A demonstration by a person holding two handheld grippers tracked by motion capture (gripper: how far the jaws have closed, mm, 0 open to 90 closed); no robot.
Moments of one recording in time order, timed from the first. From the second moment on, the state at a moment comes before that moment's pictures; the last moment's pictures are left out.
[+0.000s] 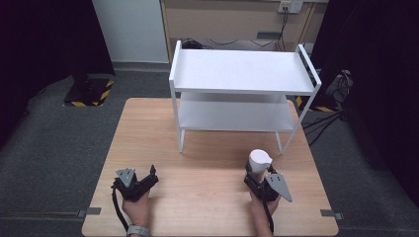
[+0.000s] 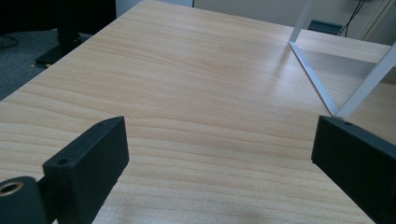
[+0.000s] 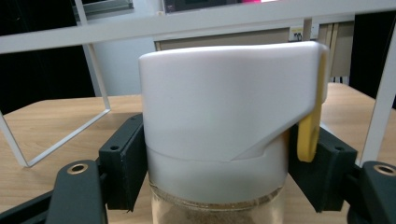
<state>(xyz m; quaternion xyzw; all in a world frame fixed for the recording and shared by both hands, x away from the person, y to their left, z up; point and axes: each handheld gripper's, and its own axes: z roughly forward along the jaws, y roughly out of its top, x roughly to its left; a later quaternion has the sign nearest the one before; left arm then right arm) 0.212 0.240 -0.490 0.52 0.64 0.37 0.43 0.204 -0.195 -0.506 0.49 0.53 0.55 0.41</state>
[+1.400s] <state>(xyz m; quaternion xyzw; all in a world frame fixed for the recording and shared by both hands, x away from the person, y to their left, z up) 0.210 0.242 -0.493 0.50 0.64 0.38 0.44 0.273 -0.218 -0.381 0.44 0.52 0.60 0.42</state>
